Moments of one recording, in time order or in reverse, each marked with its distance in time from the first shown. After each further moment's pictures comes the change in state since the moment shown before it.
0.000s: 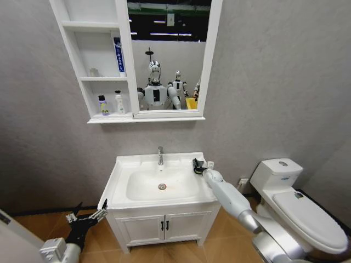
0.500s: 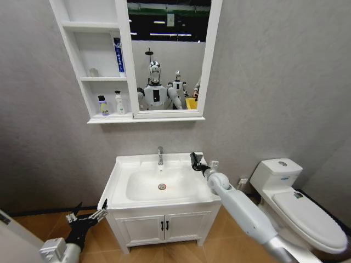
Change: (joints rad) left arm 0.000 0.000 0.000 0.000 0.000 0.000 0.000; right arm -0.265 -0.152 0.004 0.581 0.081 -0.054 0.194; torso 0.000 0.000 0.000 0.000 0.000
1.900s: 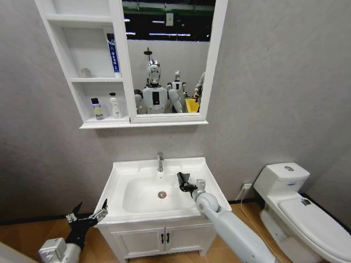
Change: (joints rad) left arm 0.000 0.000 0.000 0.000 0.000 0.000 0.000; right arm -0.083 0.038 -0.105 -0.006 0.023 -0.055 0.028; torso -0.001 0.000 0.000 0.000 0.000
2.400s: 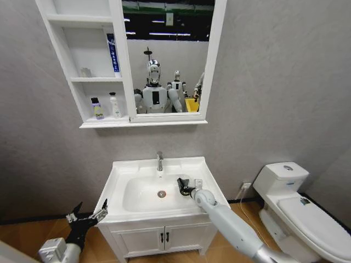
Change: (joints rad) left arm 0.000 0.000 0.000 0.000 0.000 0.000 0.000; right arm 0.142 0.116 -0.070 -0.270 0.029 -0.037 -0.077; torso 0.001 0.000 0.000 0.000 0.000
